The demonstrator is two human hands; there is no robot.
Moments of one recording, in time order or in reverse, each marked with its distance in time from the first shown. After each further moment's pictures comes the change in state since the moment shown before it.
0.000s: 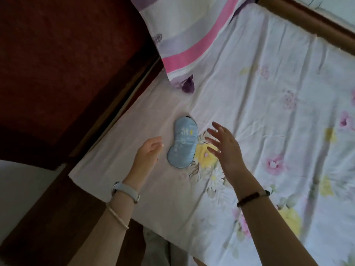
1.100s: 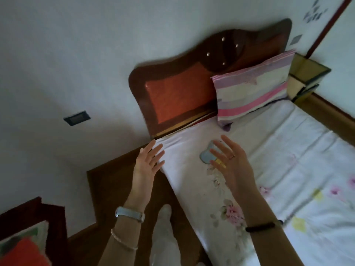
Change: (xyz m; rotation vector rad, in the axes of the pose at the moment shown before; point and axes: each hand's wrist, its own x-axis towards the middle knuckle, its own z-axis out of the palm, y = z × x) left_hand -0.483 0.082 -0.029 -0.739 0.425 0.373; right_hand -0.362 -0.132 -0.087 0.155 -0.604 -0.113
